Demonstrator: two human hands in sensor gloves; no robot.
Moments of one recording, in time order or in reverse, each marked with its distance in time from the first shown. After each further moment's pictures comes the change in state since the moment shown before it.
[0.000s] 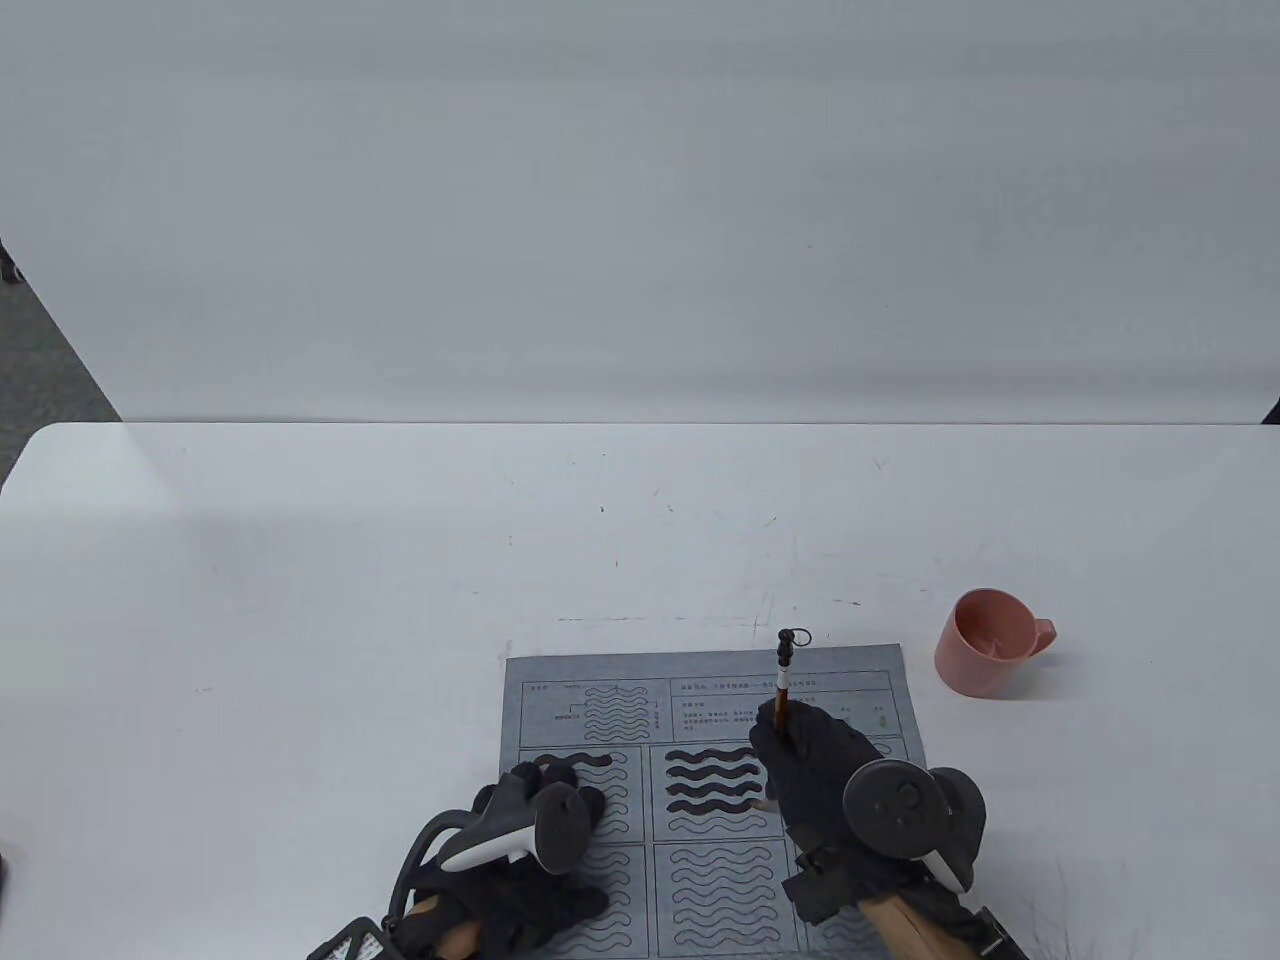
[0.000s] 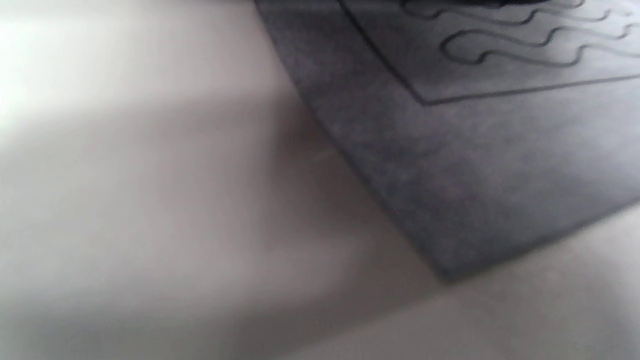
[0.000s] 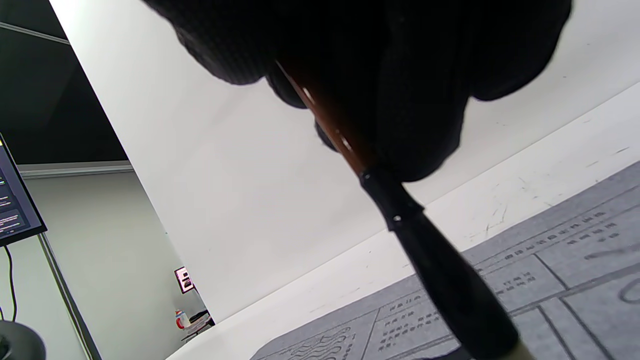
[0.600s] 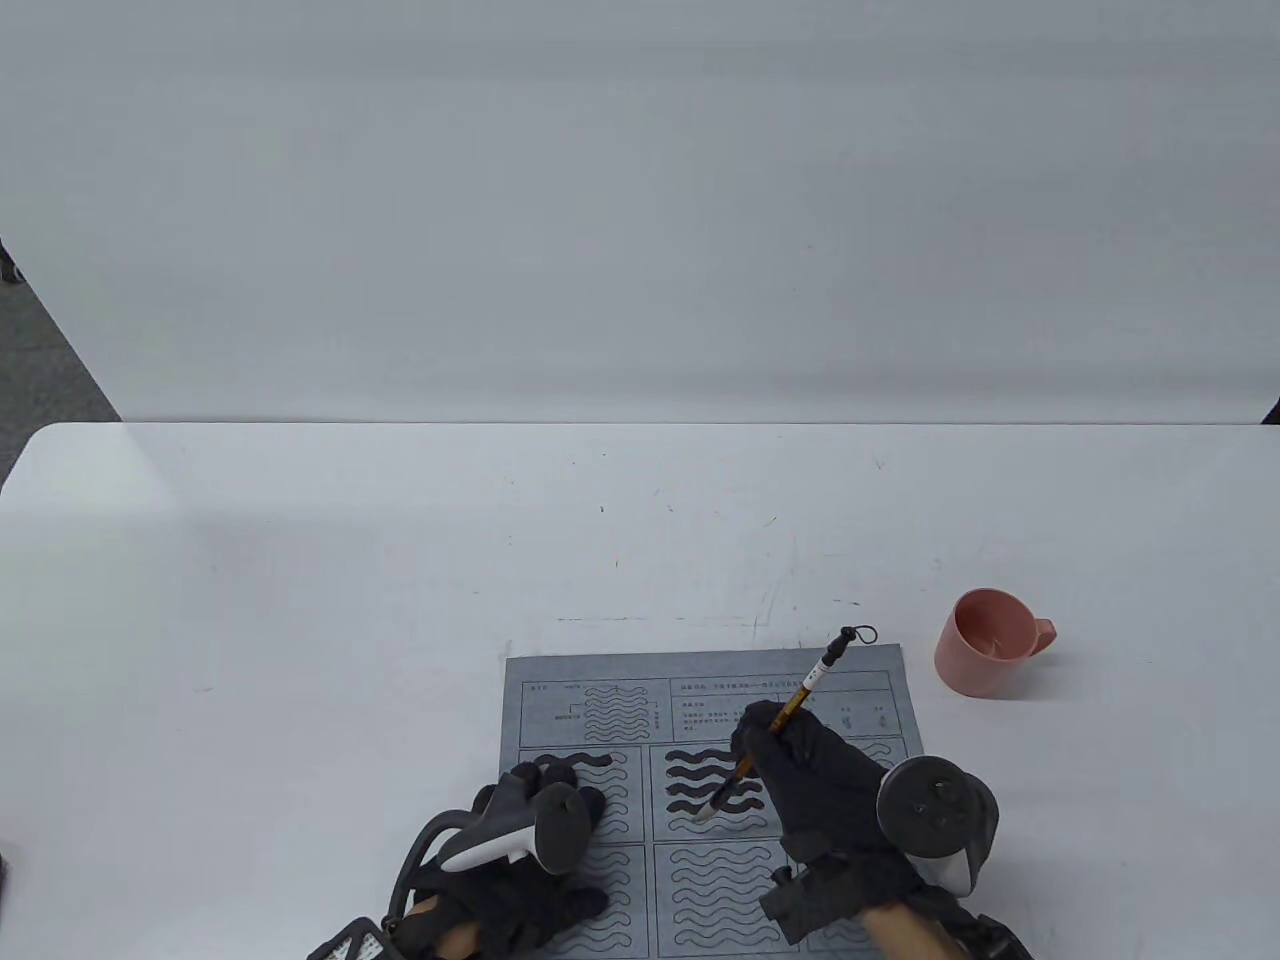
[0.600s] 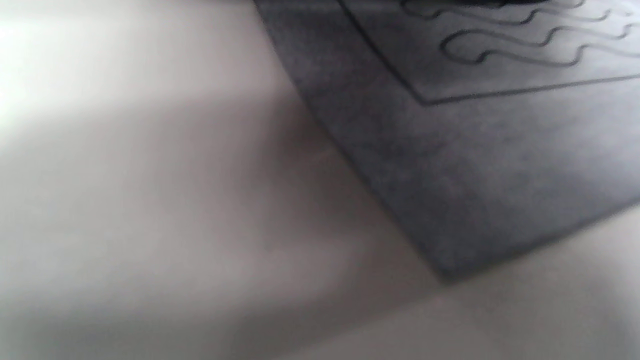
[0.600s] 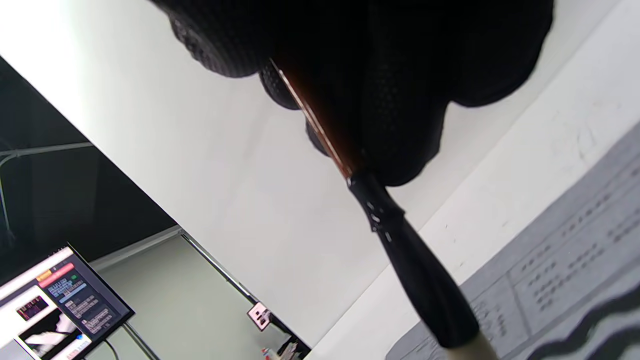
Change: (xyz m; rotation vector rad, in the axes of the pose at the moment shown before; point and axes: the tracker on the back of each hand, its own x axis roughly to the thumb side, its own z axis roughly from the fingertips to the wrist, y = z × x) left_hand 0.000 0.000 0.000 0.001 0.000 0.000; right_hand 0.006 0.000 0.002 0.031 0.047 -0.431
